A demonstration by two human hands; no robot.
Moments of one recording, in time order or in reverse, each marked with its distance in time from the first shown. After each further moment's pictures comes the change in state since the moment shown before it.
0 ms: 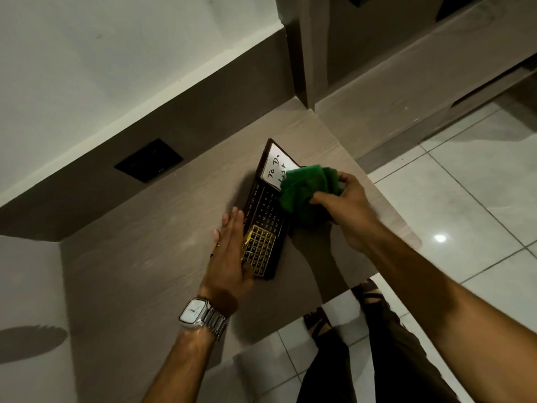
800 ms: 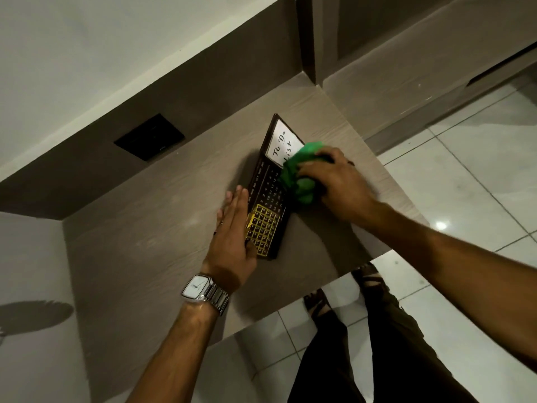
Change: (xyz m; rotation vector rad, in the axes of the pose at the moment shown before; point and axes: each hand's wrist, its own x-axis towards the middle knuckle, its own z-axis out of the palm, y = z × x) left_hand -0.001 0.001 -0.002 0.014 0.000 -0.005; right_hand 0.022 0.016 -0.002 -1.098 -0.228 -0.910
